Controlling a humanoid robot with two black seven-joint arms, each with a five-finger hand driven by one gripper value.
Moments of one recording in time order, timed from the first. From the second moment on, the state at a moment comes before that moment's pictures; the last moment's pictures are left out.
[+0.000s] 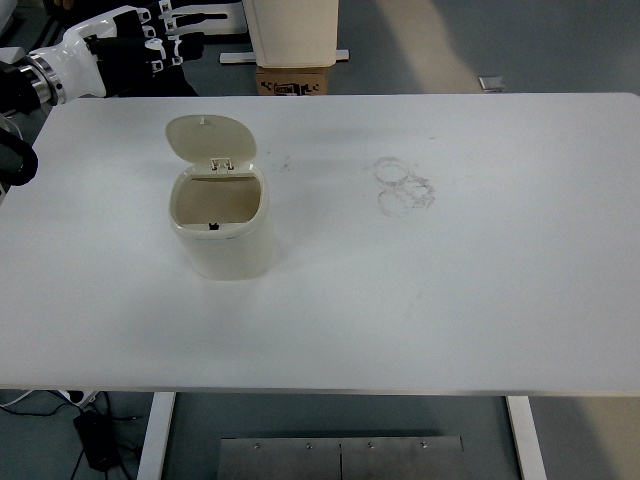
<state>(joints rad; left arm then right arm) -1.28 0.69 -0.19 -0.95 -0.06 -0.40 0.00 -0.01 0.00 0.31 0.20 -0.22 0.06 0.51</state>
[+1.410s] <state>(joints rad) -1.70 0.82 0.29 -1.22 0.33 -0.61 0.15 -0.01 0.00 0.31 0.20 -0.22 0.06 0.51</state>
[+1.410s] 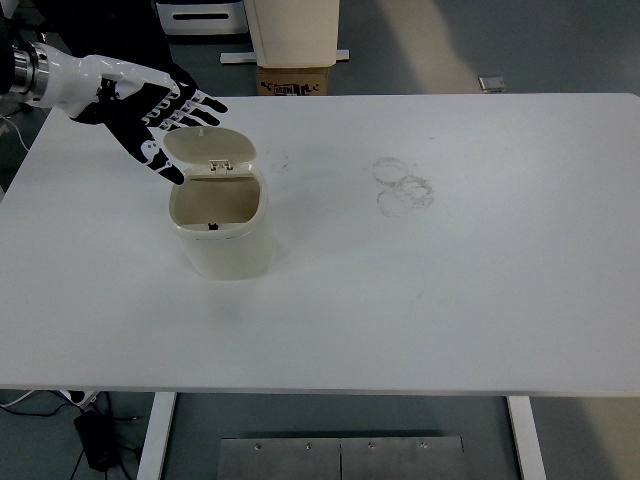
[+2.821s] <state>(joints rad) -1.69 0.83 0.34 -1.36 0.33 -0.61 0.15 -0.01 0.00 0.31 0.20 -0.22 0.06 0.50</state>
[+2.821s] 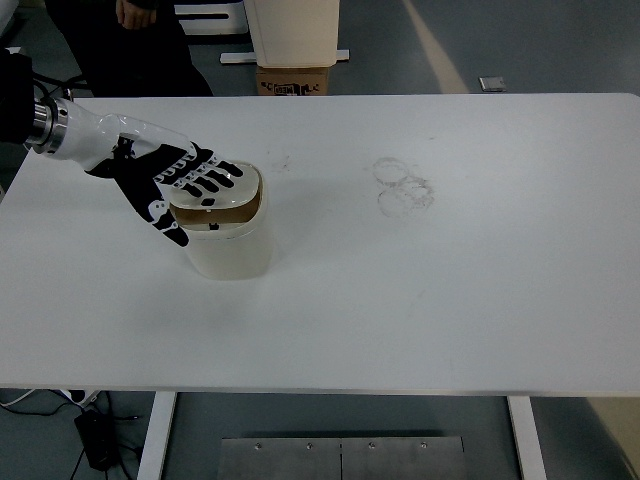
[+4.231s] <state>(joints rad) -1.71 0.80 0.18 -1.20 0.22 -0.54 0.13 -0.01 0.00 0.31 0.20 -0.22 0.06 0.51</state>
